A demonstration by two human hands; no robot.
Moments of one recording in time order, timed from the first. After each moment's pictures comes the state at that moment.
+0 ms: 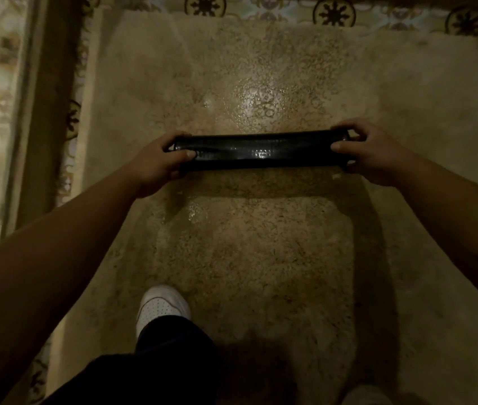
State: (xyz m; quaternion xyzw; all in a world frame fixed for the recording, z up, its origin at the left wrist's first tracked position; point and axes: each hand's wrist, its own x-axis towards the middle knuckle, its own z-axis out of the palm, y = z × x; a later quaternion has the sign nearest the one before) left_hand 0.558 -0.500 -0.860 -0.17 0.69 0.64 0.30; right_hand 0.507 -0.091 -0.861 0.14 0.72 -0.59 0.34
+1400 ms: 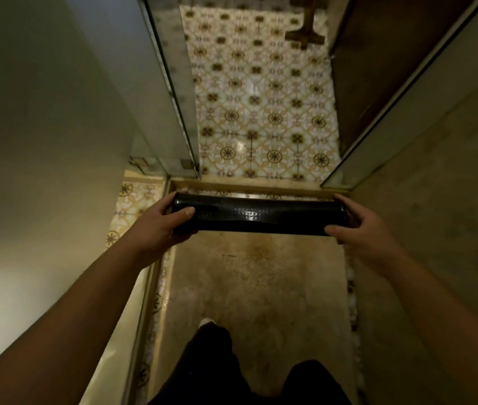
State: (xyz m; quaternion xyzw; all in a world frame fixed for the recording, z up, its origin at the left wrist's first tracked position) left_hand 0.564 -0.519 -0.115 -0.18 0.63 0.72 0.23; right_hand 0.560 -0.123 -0.124 0.11 0.77 -0.61 0.18
